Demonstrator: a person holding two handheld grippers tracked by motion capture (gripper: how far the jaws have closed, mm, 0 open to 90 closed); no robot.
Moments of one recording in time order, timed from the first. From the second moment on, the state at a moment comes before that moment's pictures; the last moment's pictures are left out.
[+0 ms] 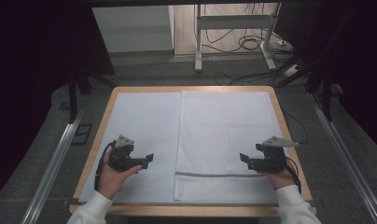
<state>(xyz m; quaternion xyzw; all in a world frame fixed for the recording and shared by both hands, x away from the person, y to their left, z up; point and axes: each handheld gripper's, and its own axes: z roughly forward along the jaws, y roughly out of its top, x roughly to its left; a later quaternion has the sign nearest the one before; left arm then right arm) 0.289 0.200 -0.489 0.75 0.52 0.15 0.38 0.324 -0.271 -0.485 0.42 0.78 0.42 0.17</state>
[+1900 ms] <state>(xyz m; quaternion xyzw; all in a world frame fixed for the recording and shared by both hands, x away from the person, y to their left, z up) 0.318 0.103 -0.496 0.79 0.51 0.04 0.34 0.329 -0.275 -0.480 0.42 0.79 0.40 0.22</state>
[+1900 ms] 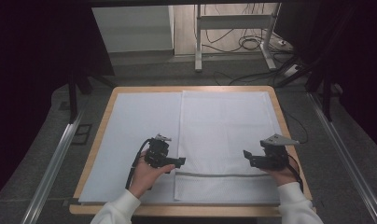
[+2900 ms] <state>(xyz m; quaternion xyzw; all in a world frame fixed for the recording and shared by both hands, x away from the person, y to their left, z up) 0.322 0.092 -0.521 0.79 0.52 0.00 0.34 0.325 -0.275 -0.473 0.43 0.77 0.41 0.26</state>
